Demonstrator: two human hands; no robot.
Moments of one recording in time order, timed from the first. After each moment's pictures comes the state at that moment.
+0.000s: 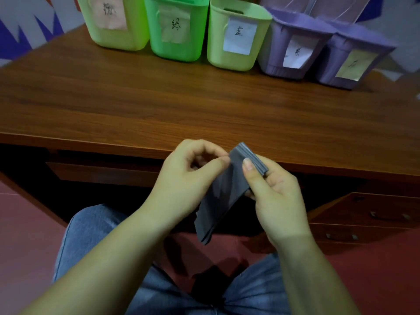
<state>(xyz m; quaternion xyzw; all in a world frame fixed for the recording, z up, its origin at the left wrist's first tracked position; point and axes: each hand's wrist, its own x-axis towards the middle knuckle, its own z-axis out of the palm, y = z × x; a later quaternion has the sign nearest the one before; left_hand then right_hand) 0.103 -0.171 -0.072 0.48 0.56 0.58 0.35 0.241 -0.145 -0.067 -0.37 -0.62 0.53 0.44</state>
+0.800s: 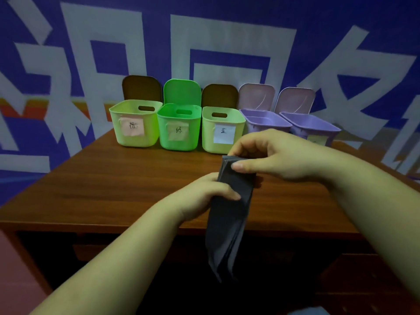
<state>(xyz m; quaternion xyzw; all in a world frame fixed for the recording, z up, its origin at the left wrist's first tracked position) 0.094 -0.126 0.031 0.59 0.33 0.48 0.56 0.250 -0.094 0.127 -0.26 -0.91 0.30 0.13</state>
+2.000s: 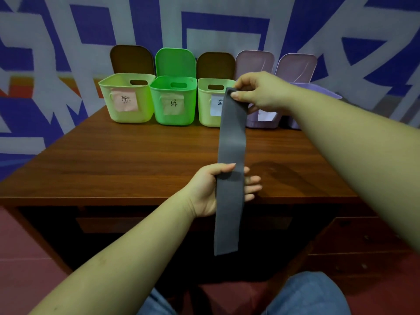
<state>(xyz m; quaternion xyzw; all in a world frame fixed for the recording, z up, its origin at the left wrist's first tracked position) 0.115 -0.120 -0.021 0.29 0.31 0.49 0.76 0.224 0.003 0.120 -0.37 -0.86 0.24 0.25</state>
